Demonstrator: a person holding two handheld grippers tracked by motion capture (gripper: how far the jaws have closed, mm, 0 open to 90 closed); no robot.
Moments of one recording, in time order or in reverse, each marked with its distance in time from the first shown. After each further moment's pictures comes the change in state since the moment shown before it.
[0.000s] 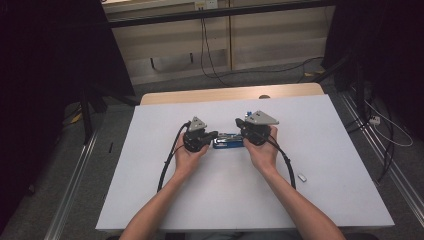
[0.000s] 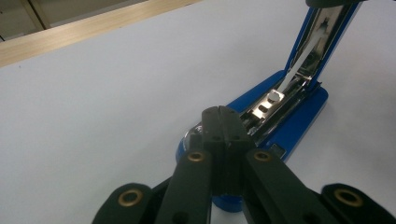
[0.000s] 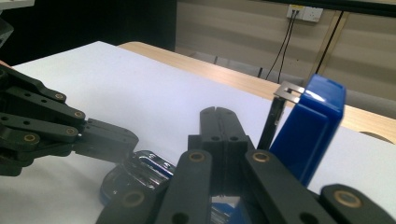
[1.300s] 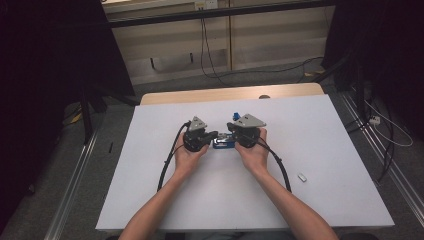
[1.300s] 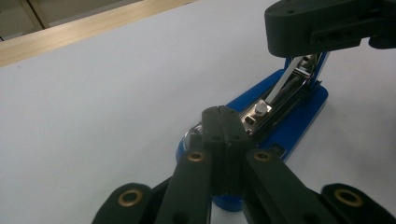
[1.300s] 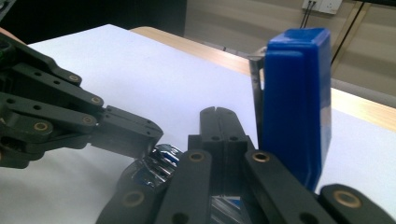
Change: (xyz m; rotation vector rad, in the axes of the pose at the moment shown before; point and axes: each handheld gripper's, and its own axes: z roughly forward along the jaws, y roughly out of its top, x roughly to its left) left arm 0.000 0.001 0.000 0.006 -0.002 0.004; right arm 0.021 -0.006 0.020 0.041 0.030 -0.039
